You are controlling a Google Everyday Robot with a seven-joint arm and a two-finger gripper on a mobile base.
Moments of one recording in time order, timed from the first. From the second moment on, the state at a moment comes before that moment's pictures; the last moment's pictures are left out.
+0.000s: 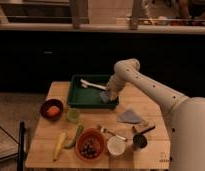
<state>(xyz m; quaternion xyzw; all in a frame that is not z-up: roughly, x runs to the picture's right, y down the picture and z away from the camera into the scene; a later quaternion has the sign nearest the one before) 0.075 0.031 0.888 -0.23 -0.18 -0.11 0.95</state>
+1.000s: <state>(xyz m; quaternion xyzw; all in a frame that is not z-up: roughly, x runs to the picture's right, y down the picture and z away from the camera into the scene) 0.025 0.034 0.940 -0.24 -0.20 -0.12 0.94</state>
